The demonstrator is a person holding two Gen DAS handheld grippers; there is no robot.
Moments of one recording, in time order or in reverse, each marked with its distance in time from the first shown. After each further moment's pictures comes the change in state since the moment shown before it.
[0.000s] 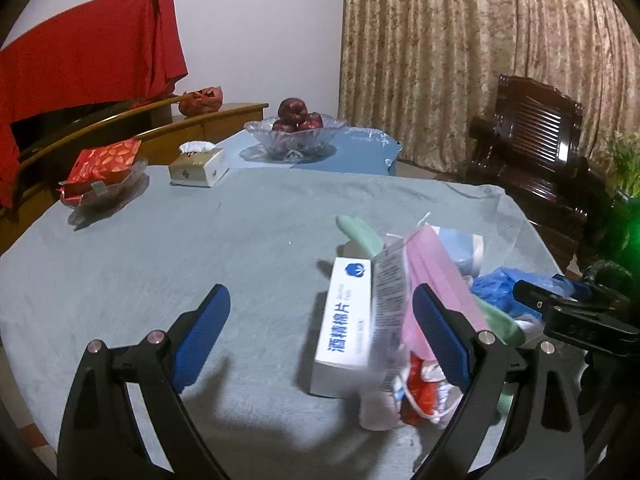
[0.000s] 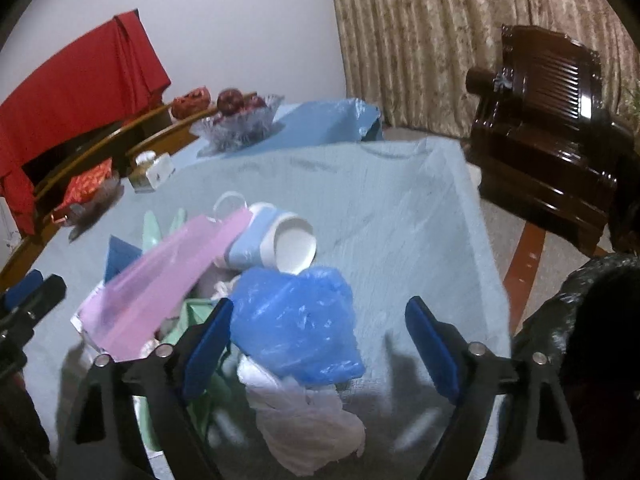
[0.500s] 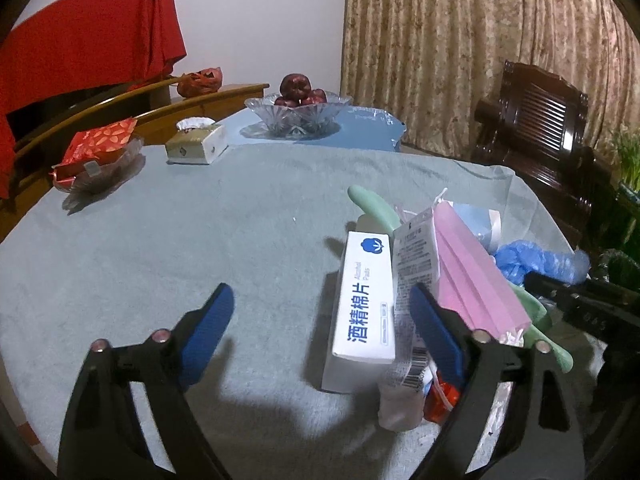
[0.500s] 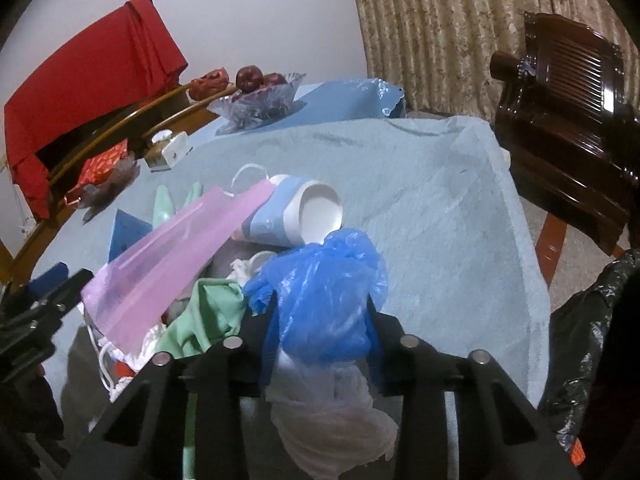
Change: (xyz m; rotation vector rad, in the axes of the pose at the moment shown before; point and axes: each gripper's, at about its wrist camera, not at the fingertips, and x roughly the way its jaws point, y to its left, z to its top) left arm 0.028 0.007 -0.010 -0.005 0.069 -0.006; right arm 0.006 0.003 -0.002 -0.012 0.032 0.066
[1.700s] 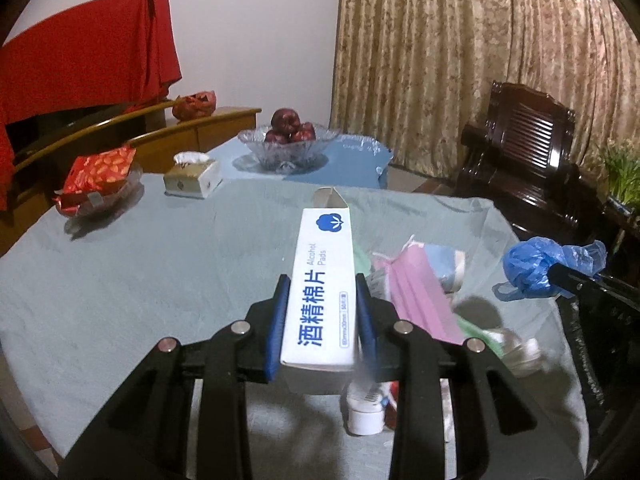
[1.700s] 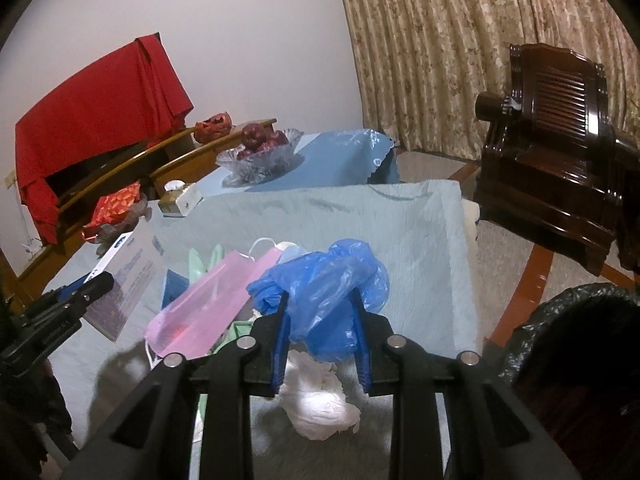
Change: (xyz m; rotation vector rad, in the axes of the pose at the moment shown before) left arm -0.047 -0.011 0.030 0.004 -0.089 -0.035; right arm -0.077 -0.004 0.019 -0.002 -0.146 0.000
